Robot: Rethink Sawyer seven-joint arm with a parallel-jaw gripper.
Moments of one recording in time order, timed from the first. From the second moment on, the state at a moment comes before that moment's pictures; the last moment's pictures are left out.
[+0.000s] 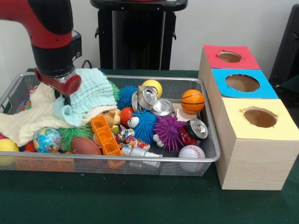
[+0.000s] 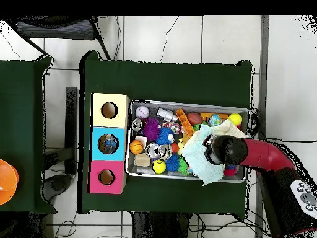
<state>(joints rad) -0.76 -0.53 0.27 1.58 -0.52 0.64 2.21</state>
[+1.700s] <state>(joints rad) -0.48 -0.99 0.33 1.89 -0.21 0.66 2.21</state>
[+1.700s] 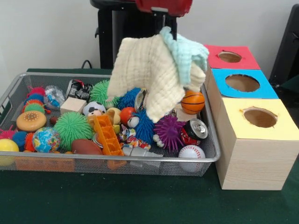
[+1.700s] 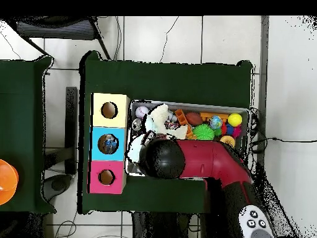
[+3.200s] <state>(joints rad) -0.62 -0.91 0.31 1.81 -0.24 0.66 2.21</state>
